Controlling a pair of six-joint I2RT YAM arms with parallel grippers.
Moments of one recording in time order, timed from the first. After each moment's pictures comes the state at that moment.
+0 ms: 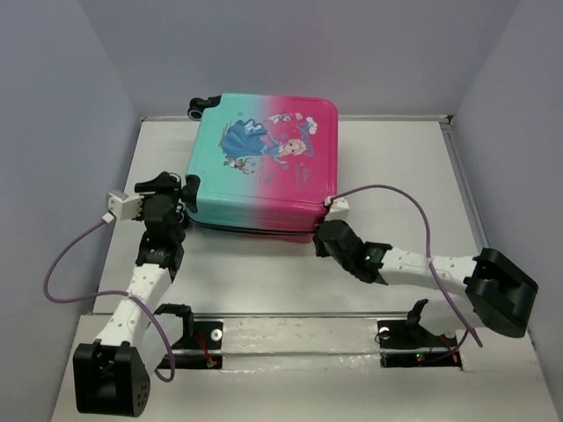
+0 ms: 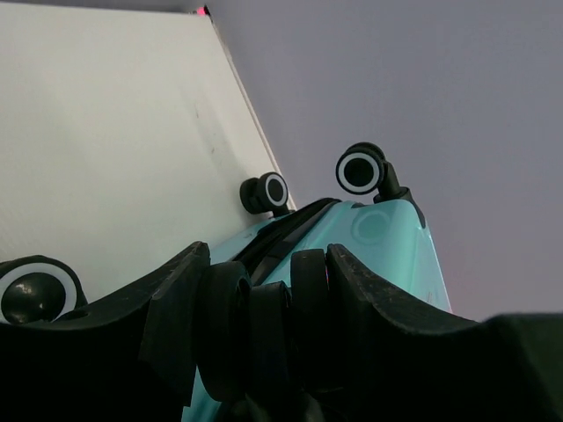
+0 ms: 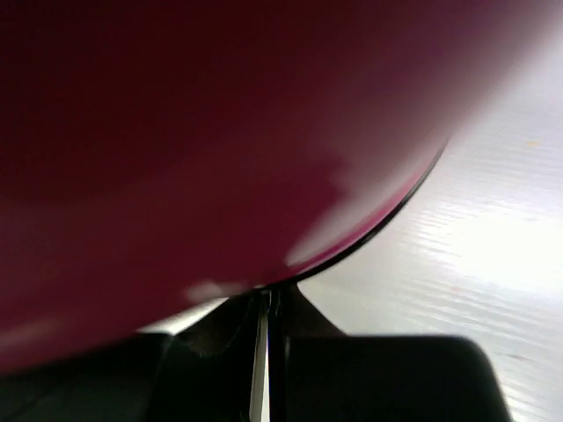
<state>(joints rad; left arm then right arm) -0.08 0.86 0.46 0.25 -0.55 -1.13 0.95 1.28 0.54 0.18 0.34 0.62</state>
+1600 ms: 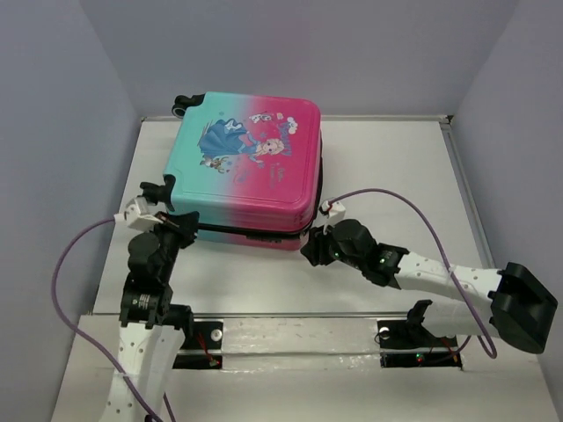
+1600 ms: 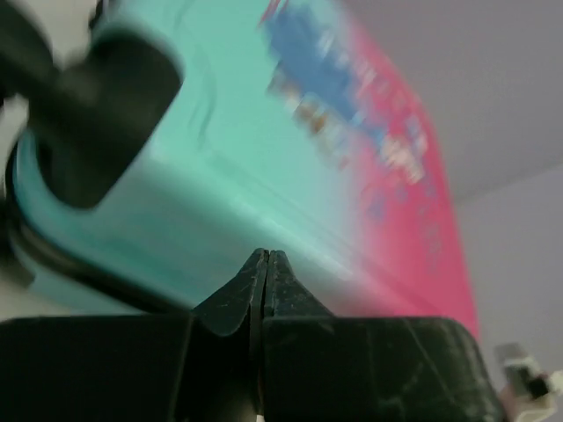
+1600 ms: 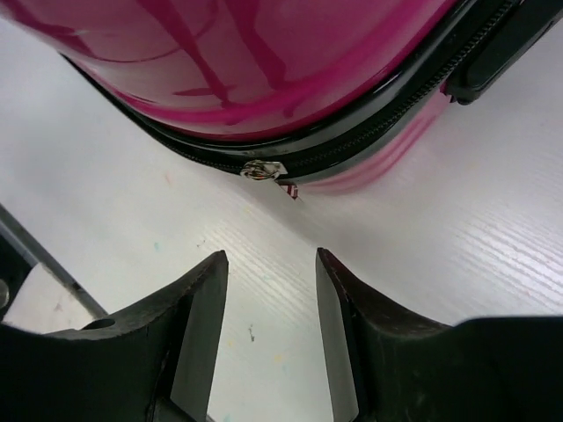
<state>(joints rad) -0.06 0.34 0.57 -0.24 -0.01 -0.77 0.95 1.15 0.58 0.08 0.14 0.46</state>
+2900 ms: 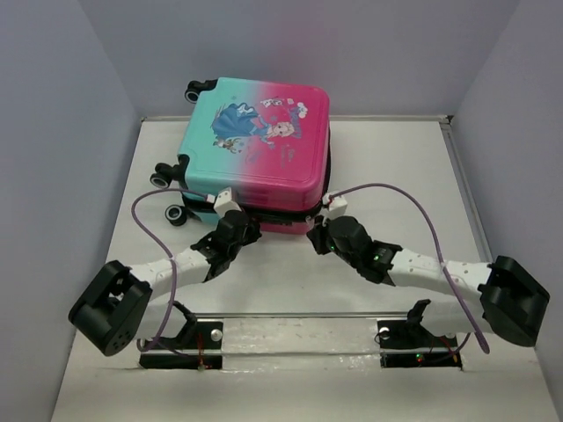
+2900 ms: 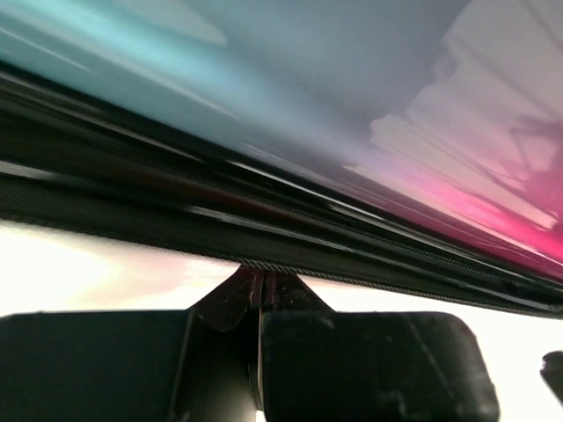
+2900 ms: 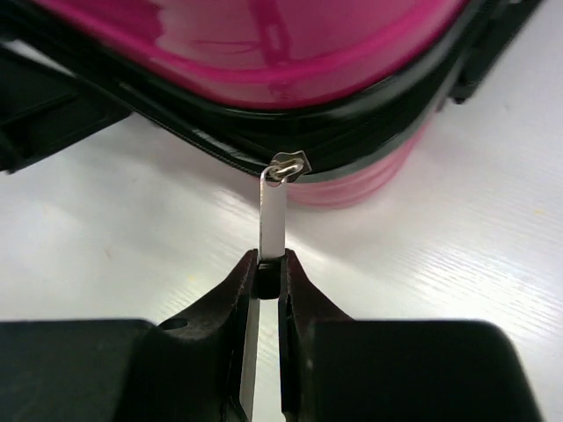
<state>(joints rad) -0.65 1.21 0.40 0.28 -0.34 -0.85 0.93 1.21 0.58 0.19 0.28 0.42</state>
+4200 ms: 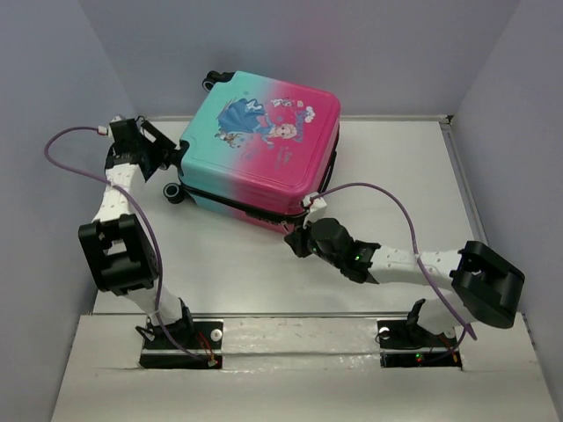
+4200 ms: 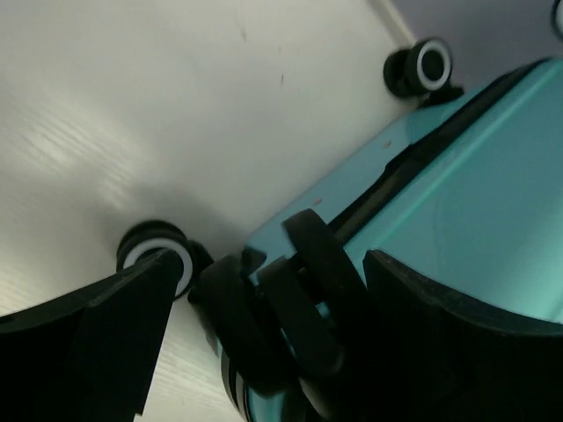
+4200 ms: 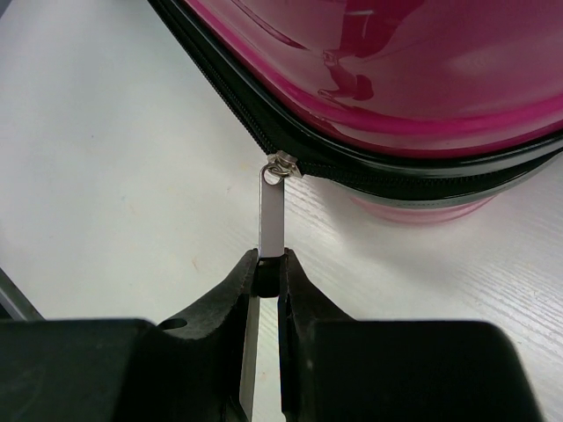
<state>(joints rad) 0.23 1.60 1.31 -0.32 0.05 -0.65 1.02 1.41 0.67 0.35 0.23 0.48</state>
